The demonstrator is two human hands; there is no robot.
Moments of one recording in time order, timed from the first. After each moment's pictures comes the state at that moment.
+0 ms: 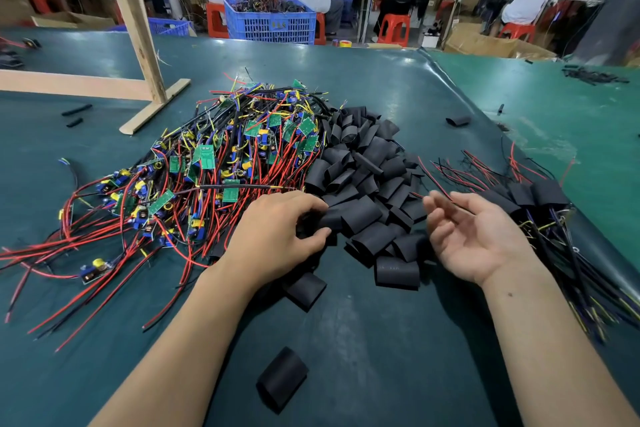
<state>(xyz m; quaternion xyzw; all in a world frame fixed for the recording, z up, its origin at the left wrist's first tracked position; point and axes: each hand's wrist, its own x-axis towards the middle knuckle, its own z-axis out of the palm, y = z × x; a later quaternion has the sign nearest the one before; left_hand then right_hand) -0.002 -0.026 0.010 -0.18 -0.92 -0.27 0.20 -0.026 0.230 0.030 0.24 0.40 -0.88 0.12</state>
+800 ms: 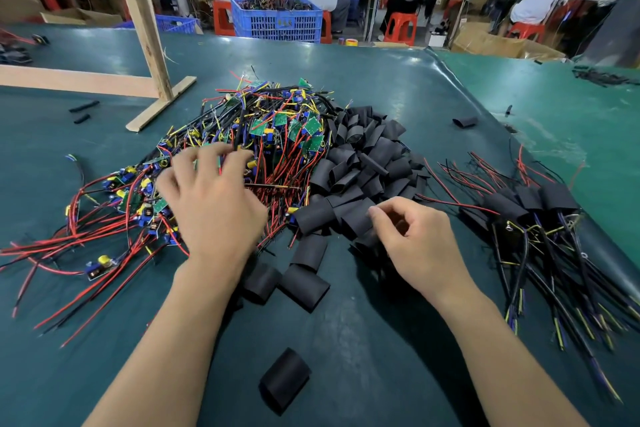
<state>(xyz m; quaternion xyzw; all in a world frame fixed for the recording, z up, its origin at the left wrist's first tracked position) -0.009 -0.059 0.014 0.11 -0.90 -0.12 0.41 -0.005 0.174 0.009 -0.11 0.88 -0.44 -0.16</state>
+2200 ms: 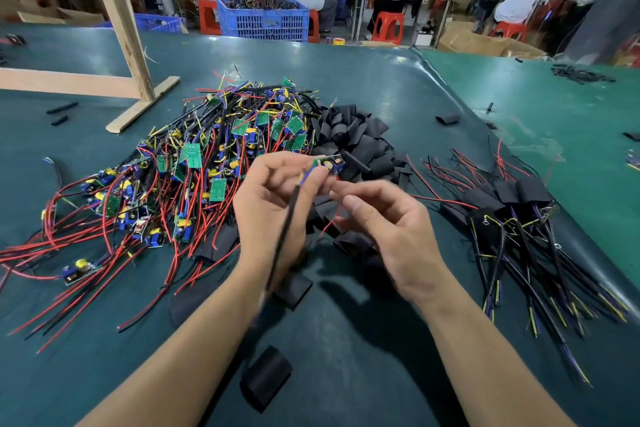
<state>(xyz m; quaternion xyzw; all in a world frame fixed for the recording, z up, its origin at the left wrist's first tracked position) -0.001 0.024 0.023 -0.11 -0.58 -0.74 0.31 0.005 0.162 0.018 -0.15 0.63 -0.76 -0.03</state>
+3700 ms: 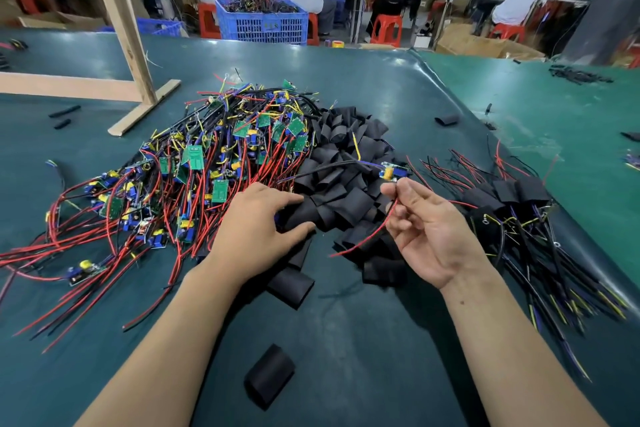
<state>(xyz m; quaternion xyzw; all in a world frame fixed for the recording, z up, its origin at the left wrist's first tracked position) -0.013 -0.034 -0.001 -0.14 -0.93 -0.26 0.21 -0.013 0.196 0.024 0.00 0.44 -0.89 0.07</state>
